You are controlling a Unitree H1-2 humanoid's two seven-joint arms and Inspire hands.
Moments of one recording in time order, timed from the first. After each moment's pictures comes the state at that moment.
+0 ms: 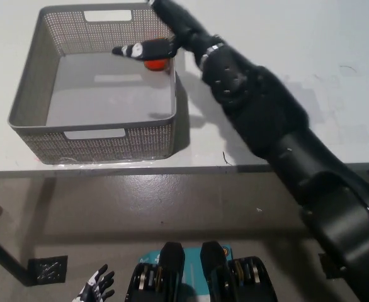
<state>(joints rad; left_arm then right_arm) 0.16 0.14 -0.02 0.33 -0.11 -0.42 -0.23 -1.20 -0.01 0.31 0.88 -0.33 -0.12 0.04</state>
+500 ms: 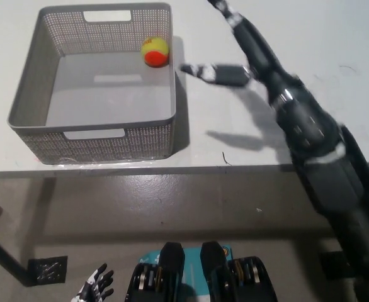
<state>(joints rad) 0.14 0.14 -0.01 0.34 -0.11 -0.41 -0.23 -0.79 -0.14 0.19 0.32 -0.28 -0.07 0.07</state>
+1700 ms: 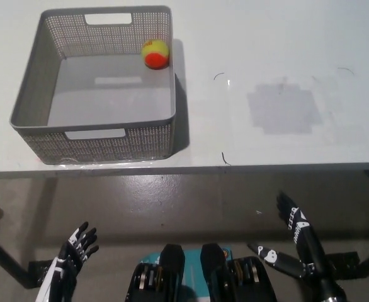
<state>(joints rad) 0.02 0.17 0.05 0.32 -0.19 -0.38 -0.24 -0.09 -0.04 0.05 0.37 -0.04 -0.37 0.07</state>
